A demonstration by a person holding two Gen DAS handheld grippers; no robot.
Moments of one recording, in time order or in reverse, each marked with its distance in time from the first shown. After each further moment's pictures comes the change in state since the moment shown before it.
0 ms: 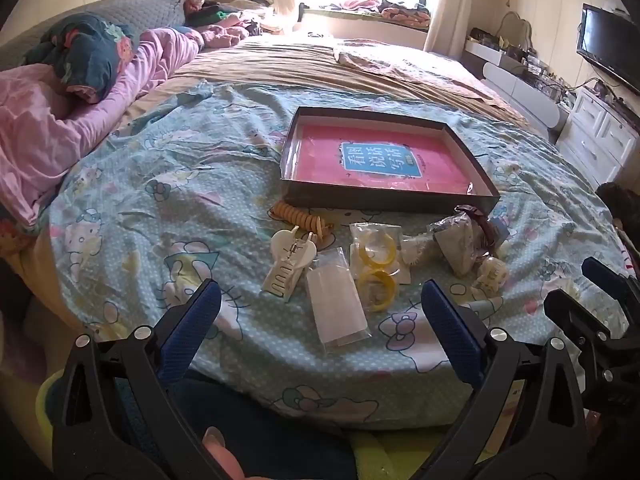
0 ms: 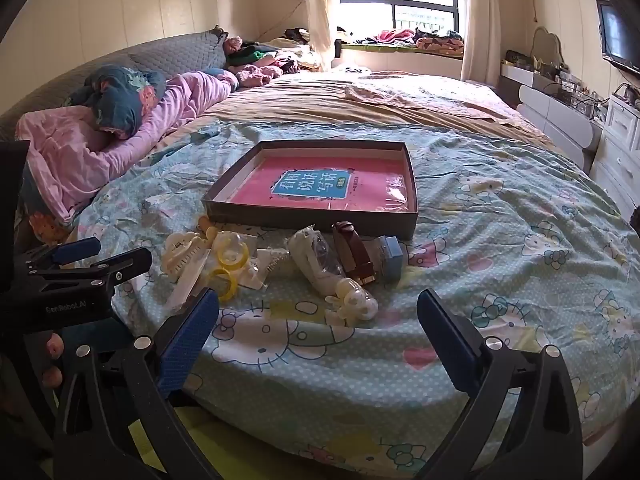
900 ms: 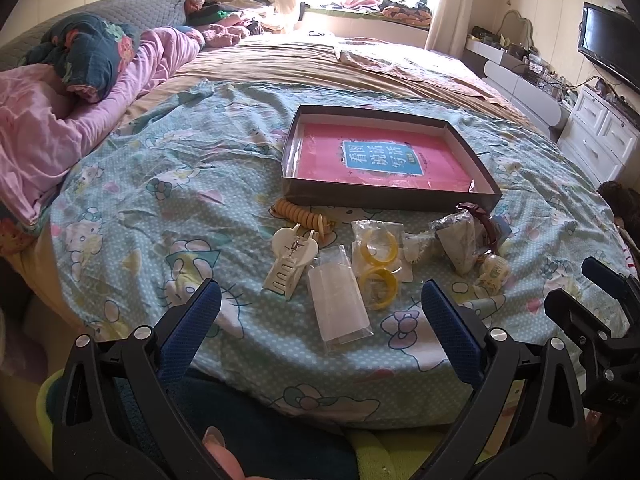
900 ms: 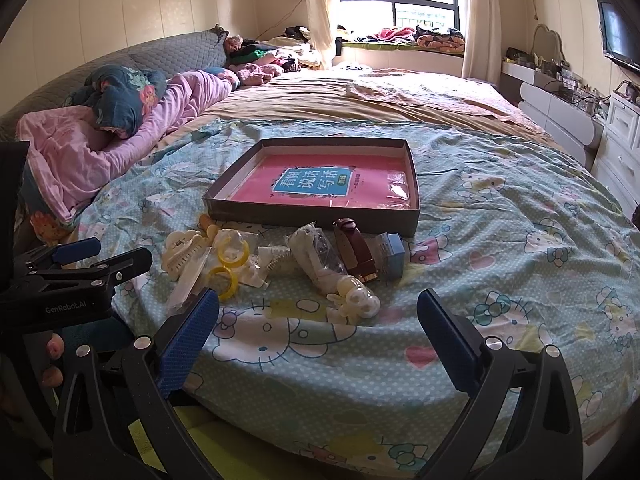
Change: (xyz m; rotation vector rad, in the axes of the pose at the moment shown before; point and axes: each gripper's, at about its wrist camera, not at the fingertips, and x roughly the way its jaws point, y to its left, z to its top) left arm -0.004 -0.002 0.000 -0.002 -0.001 -0.003; right arm 0.000 0.001 -0.001 0.001 0.002 0.003
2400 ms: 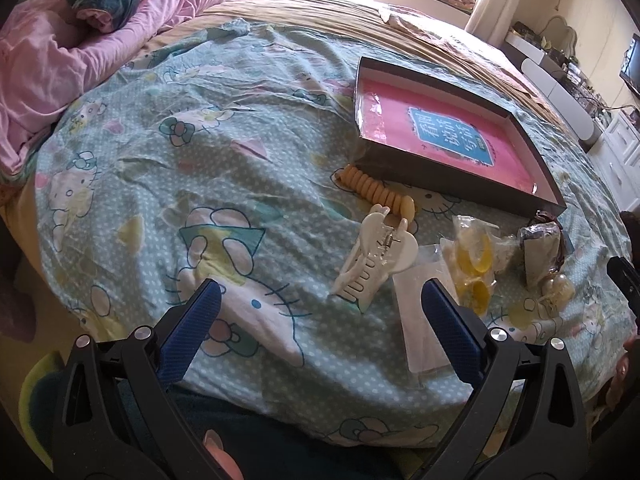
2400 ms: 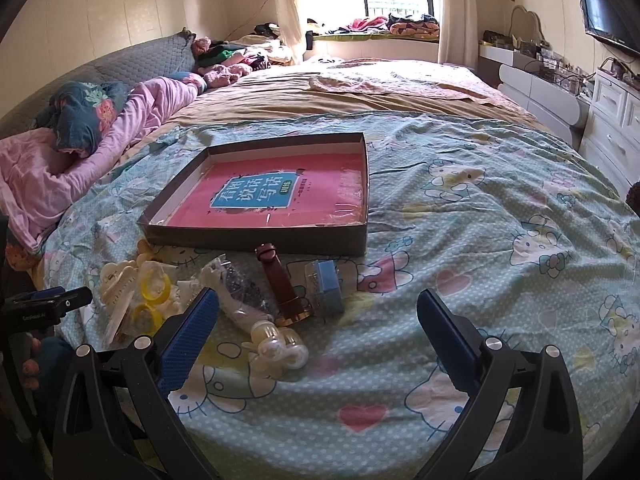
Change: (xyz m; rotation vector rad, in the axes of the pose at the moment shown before) left arm 0.073 0.072 0.002 -0.139 0.165 0.002; right arm 0.054 -0.065 0.021 0.083 0.025 -0.047
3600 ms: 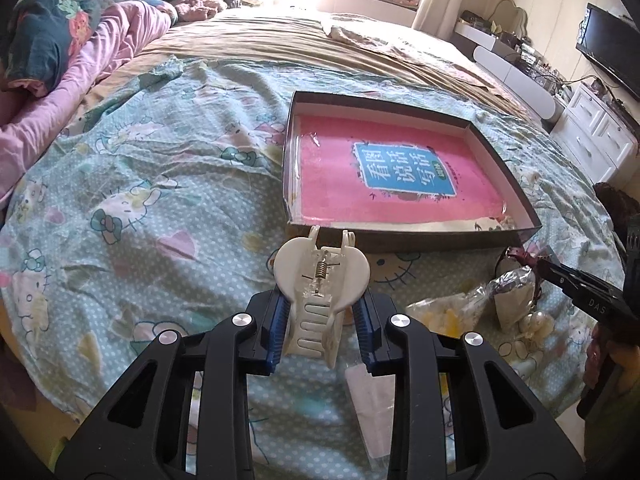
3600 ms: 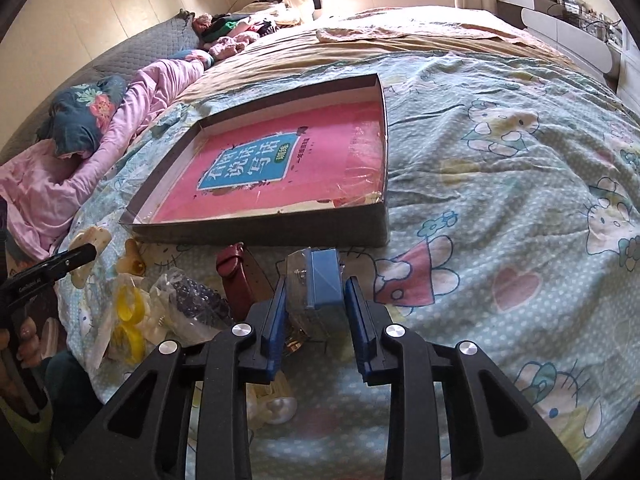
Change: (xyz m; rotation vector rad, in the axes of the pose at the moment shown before) left arm 0.015 -0.038 0.059 0.156 -0.065 -0.106; right arm 0.077 -0.028 0.014 0.082 0.146 0.156
